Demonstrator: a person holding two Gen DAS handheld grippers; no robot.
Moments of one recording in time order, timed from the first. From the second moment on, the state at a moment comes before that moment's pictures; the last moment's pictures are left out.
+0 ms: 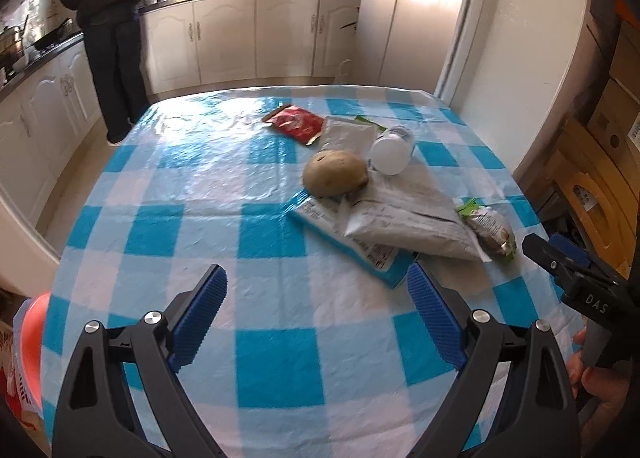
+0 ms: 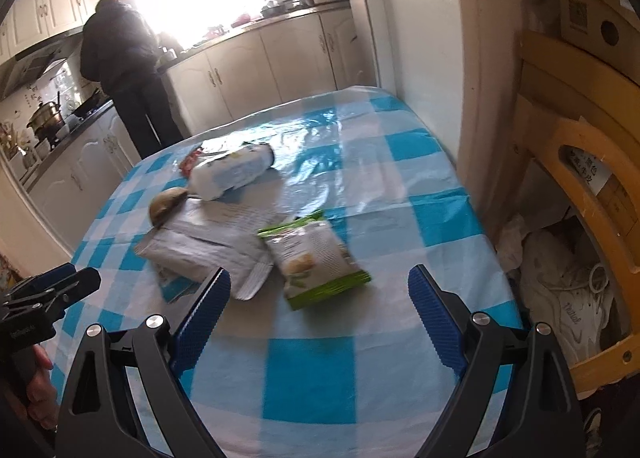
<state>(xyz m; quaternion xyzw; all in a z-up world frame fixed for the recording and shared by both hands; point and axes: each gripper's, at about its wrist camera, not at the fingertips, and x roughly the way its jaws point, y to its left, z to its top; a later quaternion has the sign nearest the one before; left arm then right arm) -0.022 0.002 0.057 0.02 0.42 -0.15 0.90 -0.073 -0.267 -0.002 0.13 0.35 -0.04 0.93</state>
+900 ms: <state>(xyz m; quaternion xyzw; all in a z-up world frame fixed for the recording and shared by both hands) 0.096 -0.028 0.026 -0.03 0.44 -0.16 0.88 -0.031 -0.269 -0.018 0.11 0.39 0.00 0.92</state>
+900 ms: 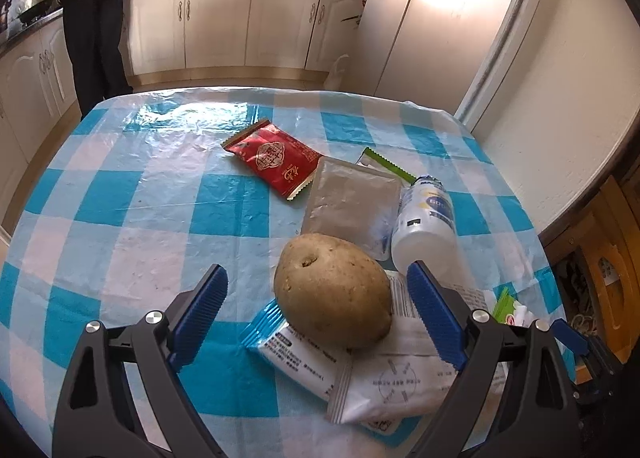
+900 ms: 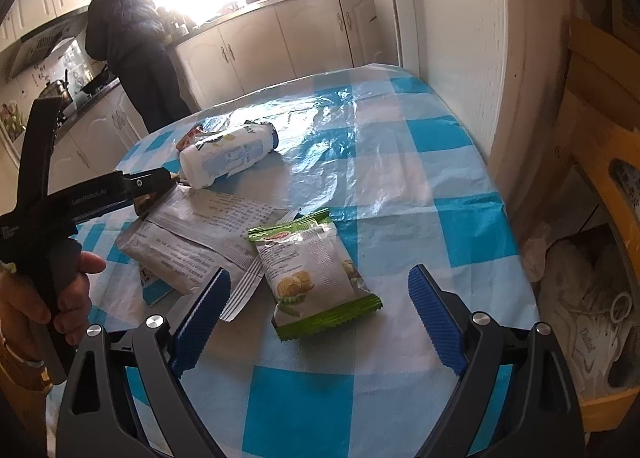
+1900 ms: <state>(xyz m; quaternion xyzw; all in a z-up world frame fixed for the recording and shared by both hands) 0.099 -0.029 0.017 -0.05 0.43 -0.18 0.88 -0.026 -0.270 -0.027 0.11 0.41 0.02 0.91</state>
